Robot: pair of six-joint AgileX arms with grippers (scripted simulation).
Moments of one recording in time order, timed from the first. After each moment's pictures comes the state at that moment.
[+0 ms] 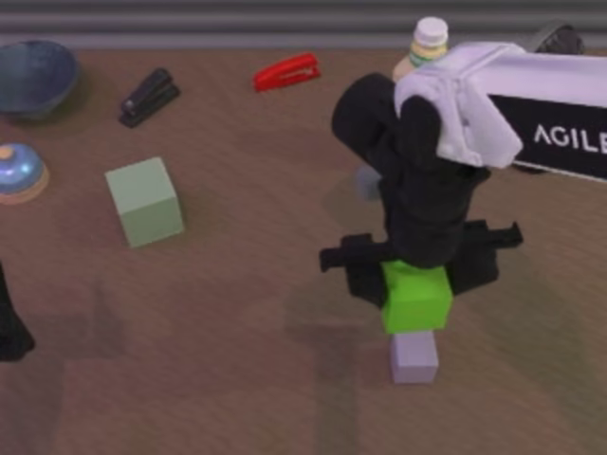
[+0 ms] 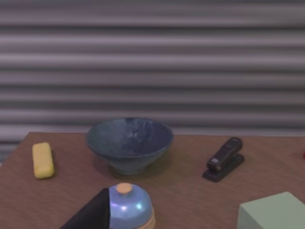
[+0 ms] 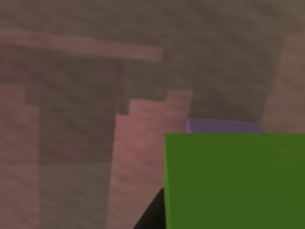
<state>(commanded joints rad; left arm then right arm) 0.02 0.00 0.00 0.00 0.00 0.00 0.66 2.03 1.51 -1.07 0.01 0.54</state>
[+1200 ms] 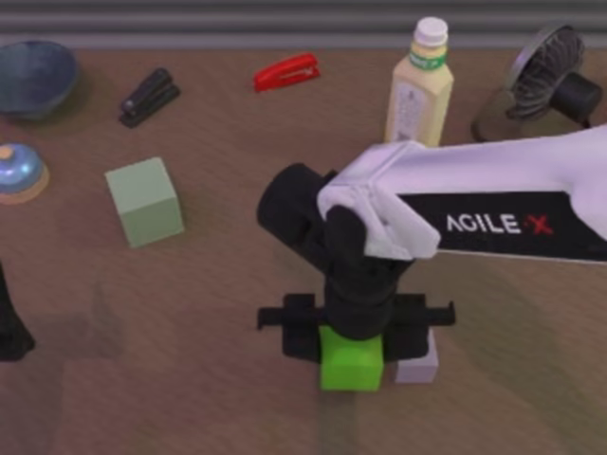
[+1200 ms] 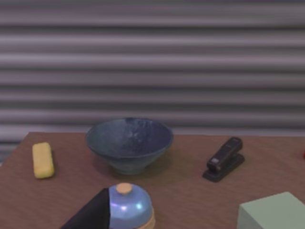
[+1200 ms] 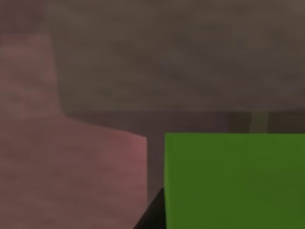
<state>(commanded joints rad) 0.02 0.00 0.00 0.00 0.00 0.00 0.83 2.13 1.42 -0.85 0.02 0.84</state>
